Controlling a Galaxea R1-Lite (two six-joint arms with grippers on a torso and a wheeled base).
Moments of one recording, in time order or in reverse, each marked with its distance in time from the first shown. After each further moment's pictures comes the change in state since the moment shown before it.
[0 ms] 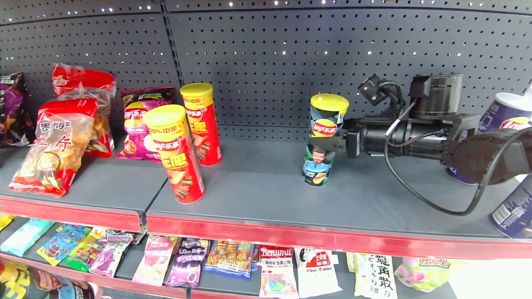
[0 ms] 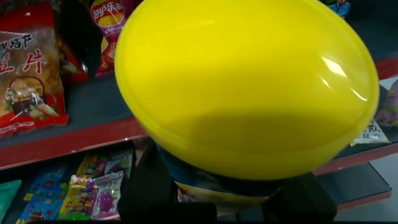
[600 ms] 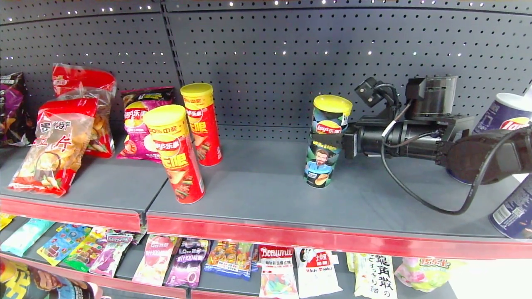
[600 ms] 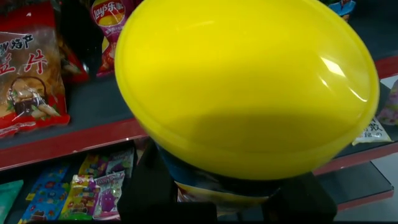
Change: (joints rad) left arm 0.000 0.000 0.001 0.000 0.000 0.008; right arm 0.004 0.010 0.001 -0.004 0.002 -0.003
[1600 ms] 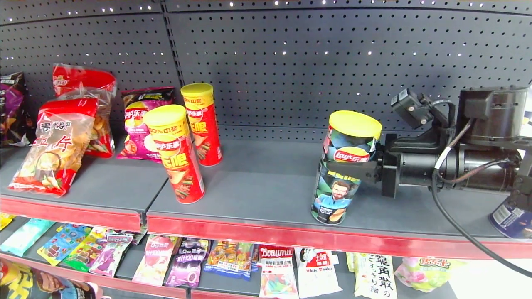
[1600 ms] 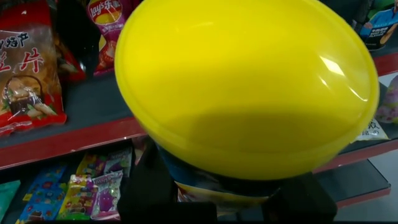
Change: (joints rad) left arm -0.001 -0.001 0.007 -0.001 -0.007 0.000; right arm 0.054 -0.260 0.281 0.003 0.118 -0.024
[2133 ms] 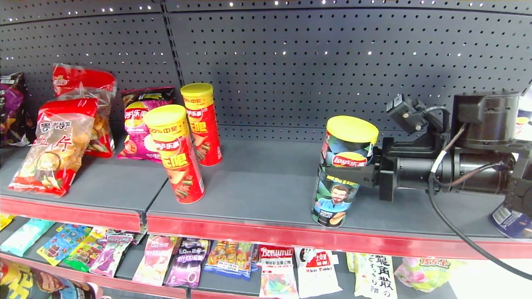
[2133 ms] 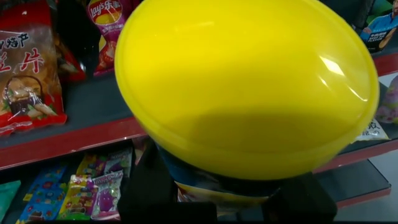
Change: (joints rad) left arm 0.000 0.000 0.000 0.000 0.000 0.000; right arm 0.000 0.015 0.009 0.001 0.001 -0.024
